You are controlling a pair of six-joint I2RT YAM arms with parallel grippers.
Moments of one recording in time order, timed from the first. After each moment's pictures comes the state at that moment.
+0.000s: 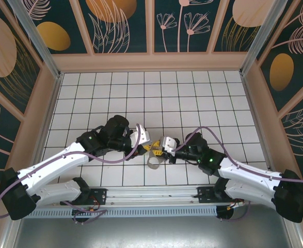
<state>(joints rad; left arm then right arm) -0.86 1.10 0.86 -0.49 0.46 0.29 0.94 0.93 0.39 0.25 -0.37 -0.32</state>
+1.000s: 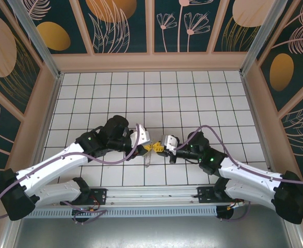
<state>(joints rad) -0.87 1.08 0.86 -0.46 0.47 0.27 0.90 0.91 0.39 0.30 -0.45 -0.27</state>
